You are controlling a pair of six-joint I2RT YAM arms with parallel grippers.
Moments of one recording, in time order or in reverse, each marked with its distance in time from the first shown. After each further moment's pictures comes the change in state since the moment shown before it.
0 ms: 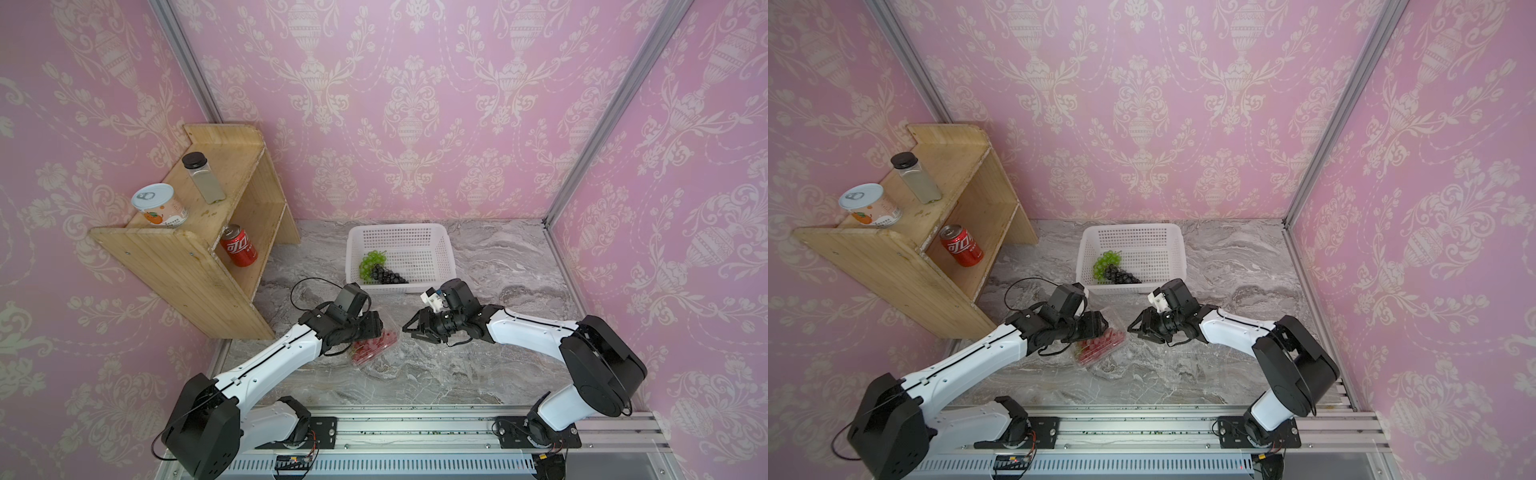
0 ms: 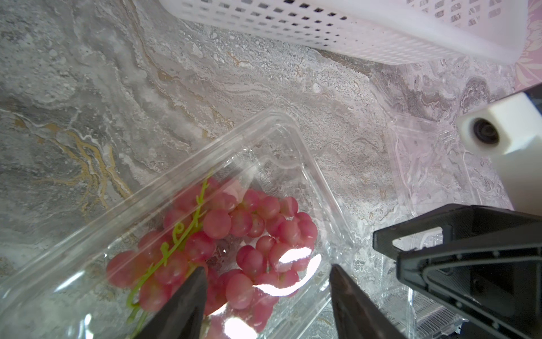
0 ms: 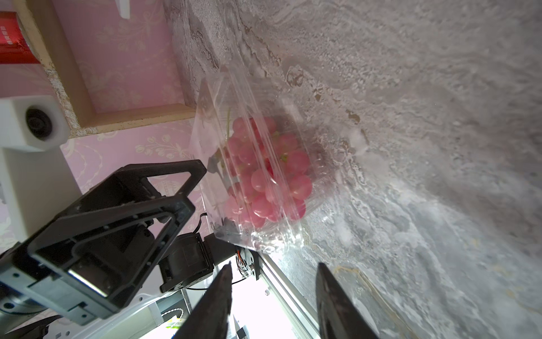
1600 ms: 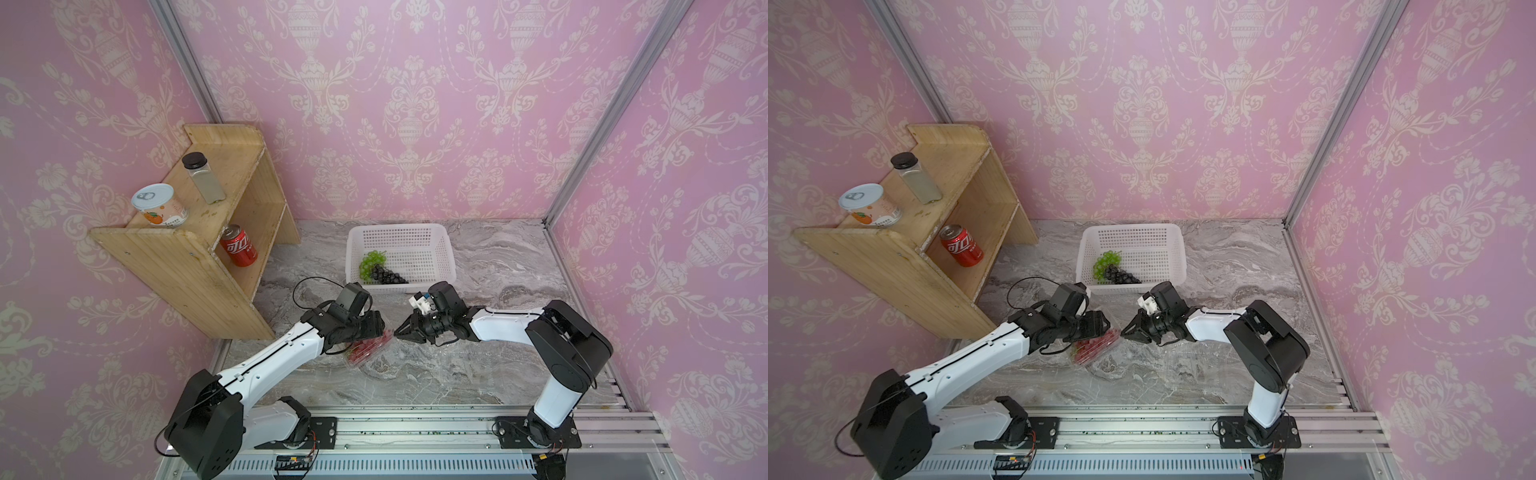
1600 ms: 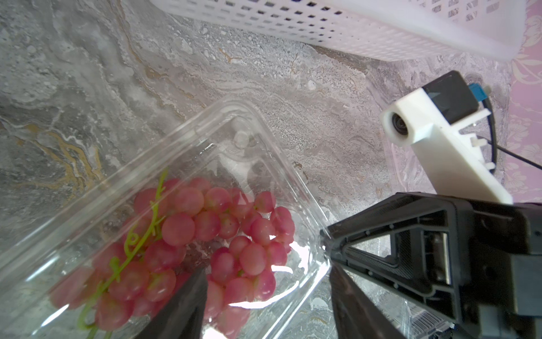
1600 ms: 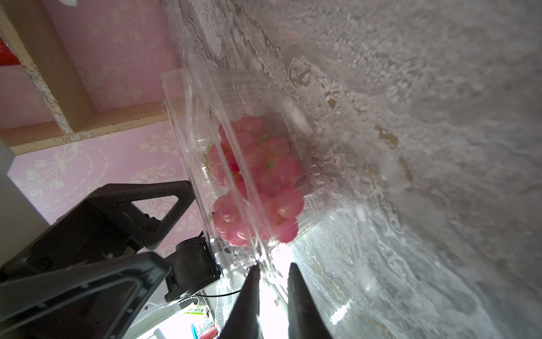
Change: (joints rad) left arm 0.000 0.019 0.010 0.008 0.019 0.000; right arm 0.036 0.177 0.032 0.188 -0.052 0.095
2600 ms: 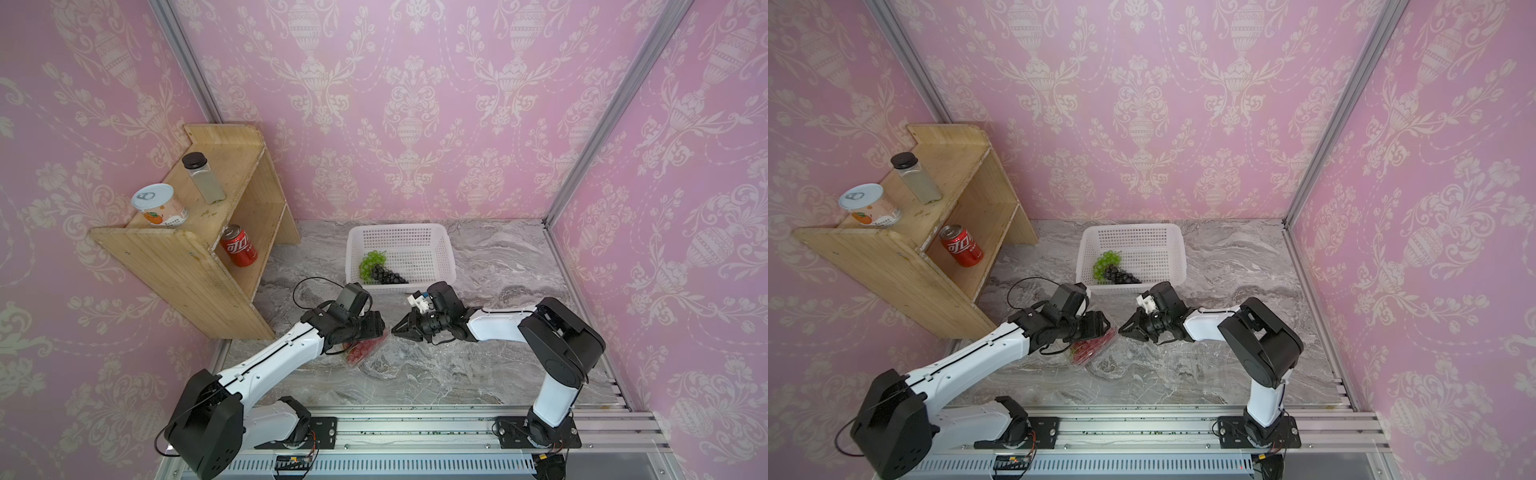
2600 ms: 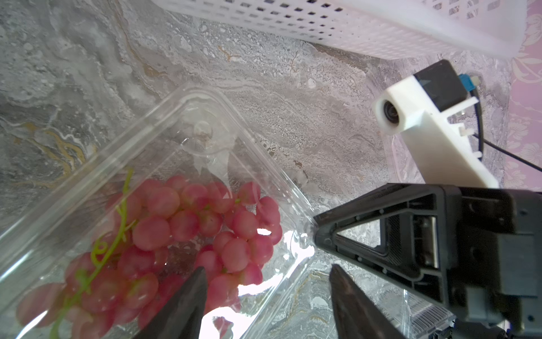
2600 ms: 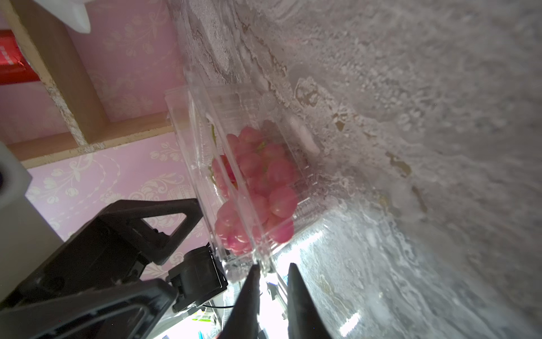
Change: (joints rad) left arm 0.000 0.000 0.000 -0.003 0.003 0.003; right arm 0.001 0.037 -0.001 0.077 0.009 0.045
